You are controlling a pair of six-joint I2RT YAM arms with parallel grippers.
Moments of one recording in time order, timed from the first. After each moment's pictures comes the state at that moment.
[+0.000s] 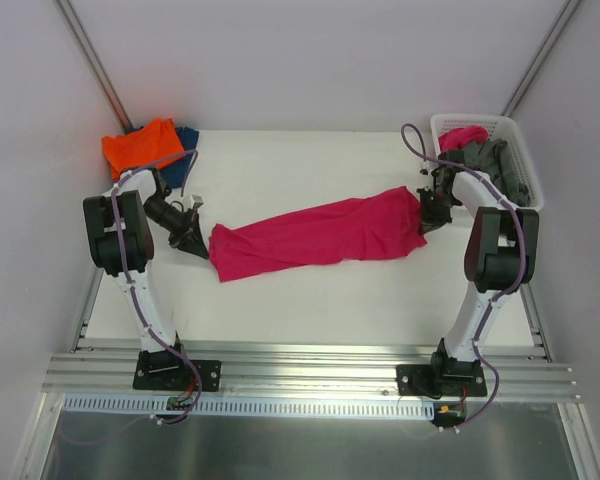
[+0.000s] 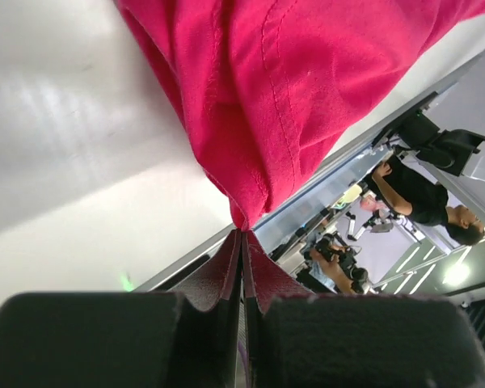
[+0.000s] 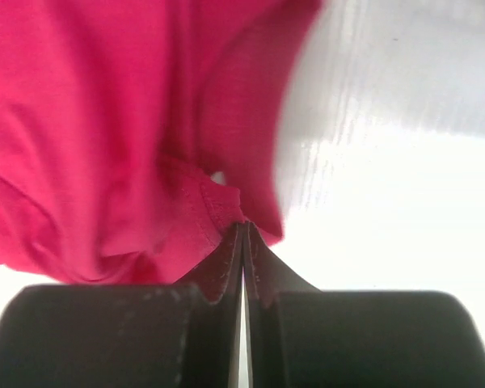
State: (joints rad) left arm 0.19 2.11 1.51 -1.36 0.69 0.20; right arm -0.02 1.96 1.48 -0.83 -0.13 -0.05
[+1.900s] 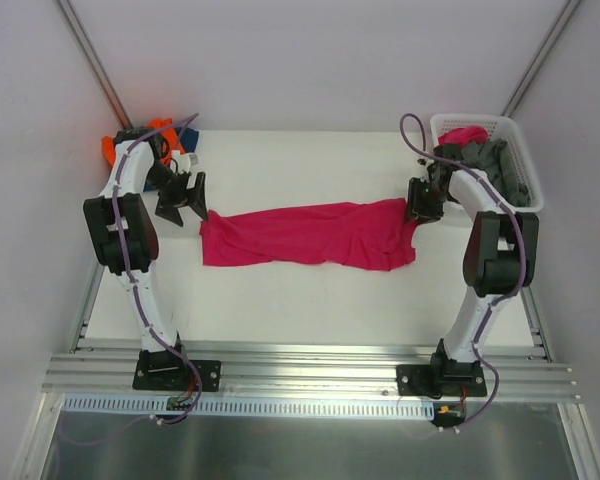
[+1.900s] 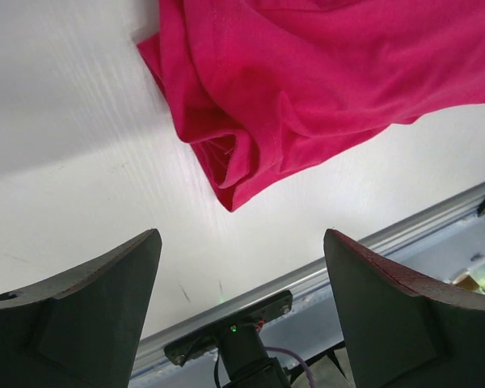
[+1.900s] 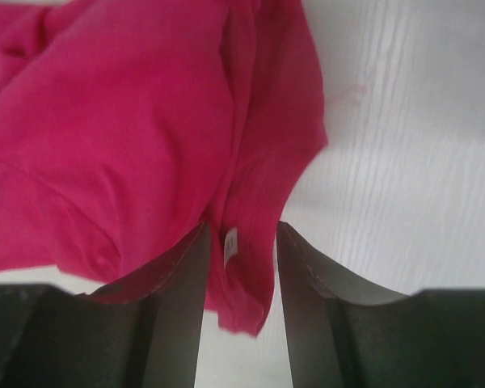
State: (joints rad) left arm 0.15 2.12 1.89 -1.38 0.45 0.22; right arm 0.01 1.88 1.45 -0.79 -0.20 0.09
